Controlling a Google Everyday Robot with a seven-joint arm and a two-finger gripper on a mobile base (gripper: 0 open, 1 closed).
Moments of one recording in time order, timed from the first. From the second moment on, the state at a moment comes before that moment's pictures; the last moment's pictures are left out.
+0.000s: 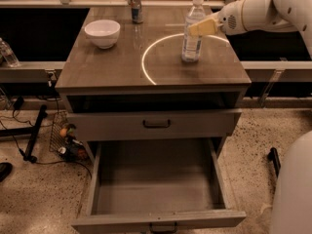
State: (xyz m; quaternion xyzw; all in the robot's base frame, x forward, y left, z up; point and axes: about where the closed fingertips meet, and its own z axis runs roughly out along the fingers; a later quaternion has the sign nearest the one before) arm 0.773 -0.153 0.933 -0.36 0.77 0.23 0.48
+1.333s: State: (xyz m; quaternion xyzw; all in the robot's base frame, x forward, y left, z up) arm 0.687 -0.226 1.051 -0.35 0.67 0.24 0.62
